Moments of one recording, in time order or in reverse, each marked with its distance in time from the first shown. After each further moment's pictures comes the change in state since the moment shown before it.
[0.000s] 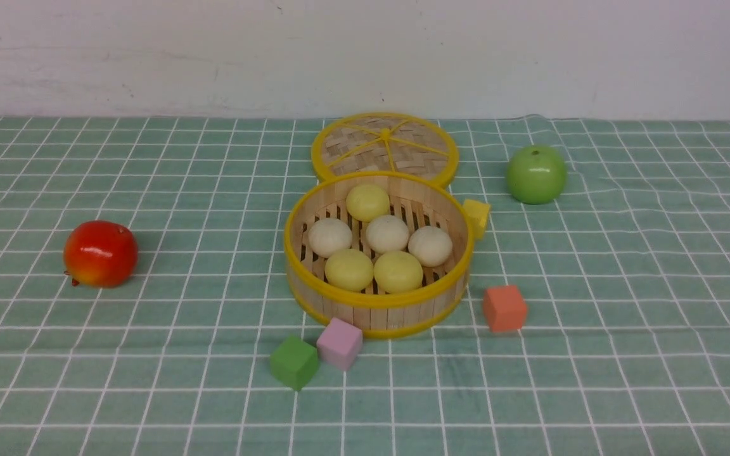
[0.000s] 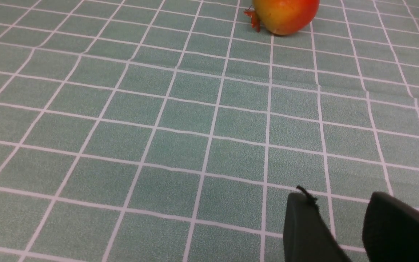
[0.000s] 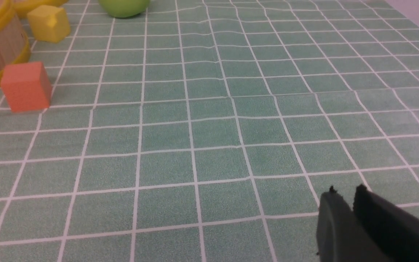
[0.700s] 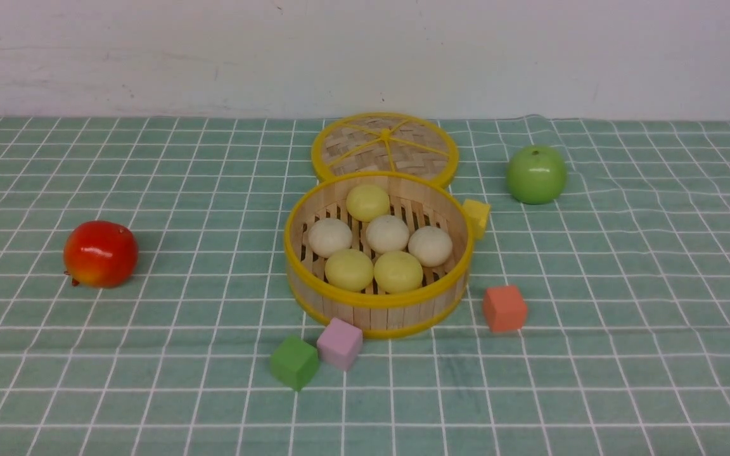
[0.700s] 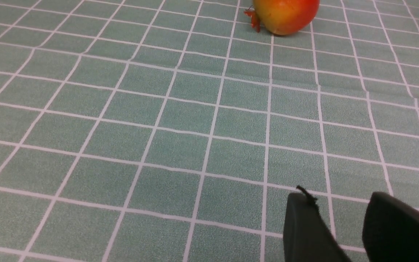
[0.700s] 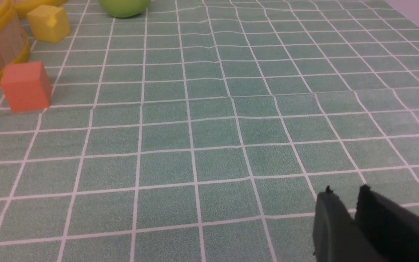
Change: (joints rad) right arm 0.000 0.000 0.000 0.000 0.000 0.000; left arm 0.000 0.000 0.000 0.000 0.000 0.000
